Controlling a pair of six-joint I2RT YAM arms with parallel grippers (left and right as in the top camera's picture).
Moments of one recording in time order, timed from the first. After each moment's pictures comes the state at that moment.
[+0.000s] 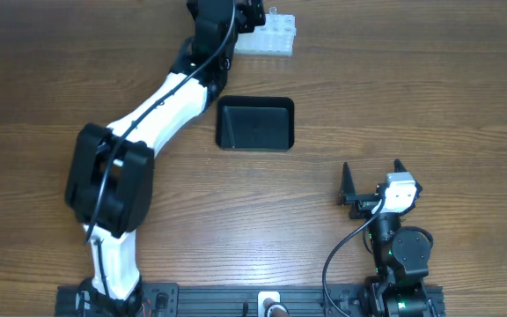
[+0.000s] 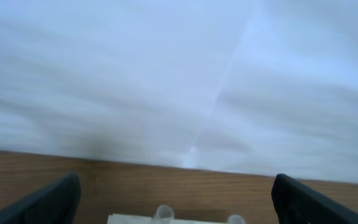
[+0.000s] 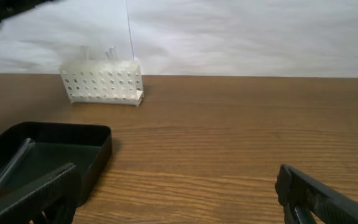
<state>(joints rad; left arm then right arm) -0.44 2.10 1.55 0.36 -0.29 -0.30 0.10 0.02 0.01 -0.07 0.03 0.03</state>
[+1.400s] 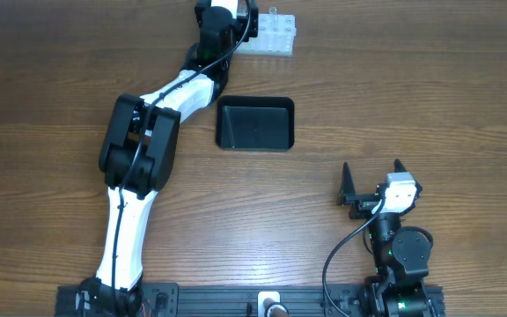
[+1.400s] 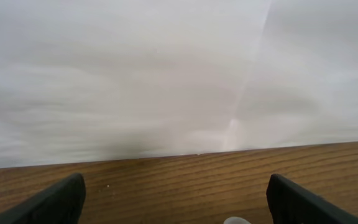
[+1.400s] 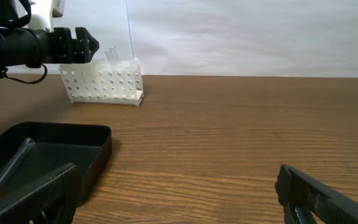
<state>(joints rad) -0.37 2.42 1.70 0.52 -0.21 -0.09 0.10 0.02 0.01 -0.07 0.03 0.03</state>
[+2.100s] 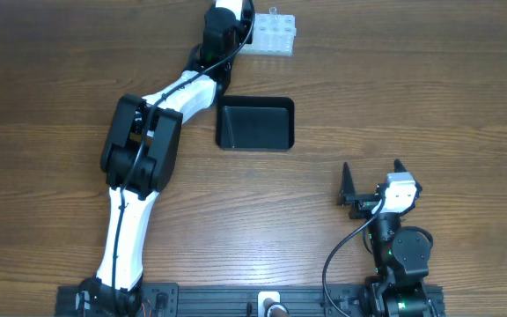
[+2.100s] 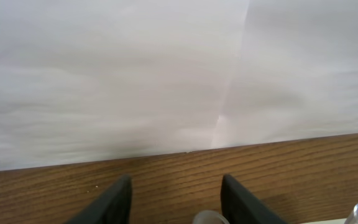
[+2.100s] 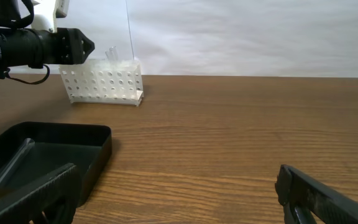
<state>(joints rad) -0.39 2.42 1.70 0.52 -0.19 -0.08 0.10 0.02 0.01 -0.07 0.03 0.03</state>
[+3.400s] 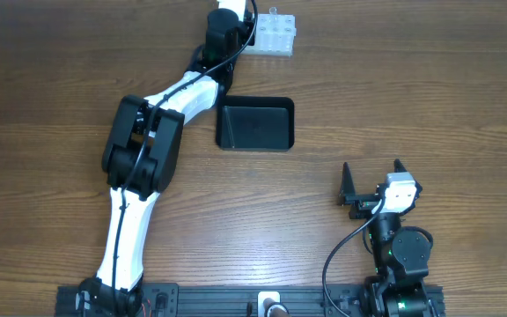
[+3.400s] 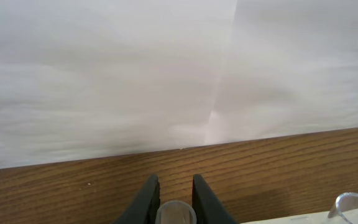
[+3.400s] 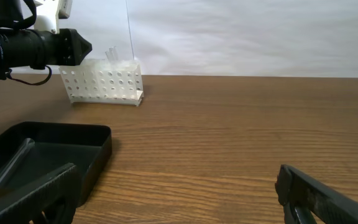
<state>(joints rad) -0.40 2.42 1.70 0.51 -0.18 -0.08 0.10 0.02 0.01 -0.07 0.03 0.03</state>
